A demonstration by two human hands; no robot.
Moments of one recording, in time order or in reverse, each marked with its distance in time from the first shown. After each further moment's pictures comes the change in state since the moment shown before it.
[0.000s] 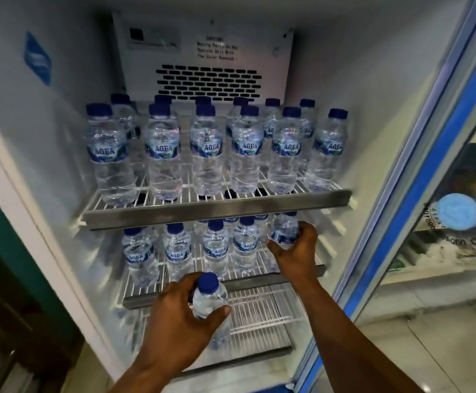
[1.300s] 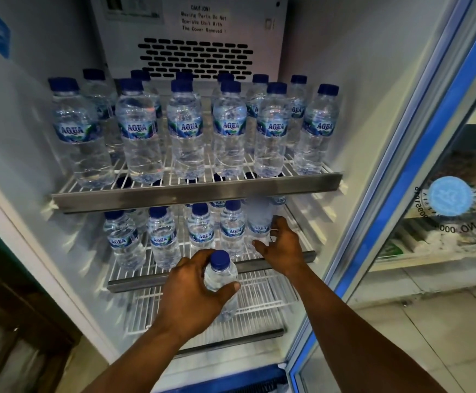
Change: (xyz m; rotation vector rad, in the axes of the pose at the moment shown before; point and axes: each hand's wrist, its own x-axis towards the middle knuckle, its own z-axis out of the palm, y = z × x) left_hand 0.018 0.027 0.045 0.016 -0.037 0.013; right_hand 0.003 0.018 -0.010 -0.176 -0.327 0.001
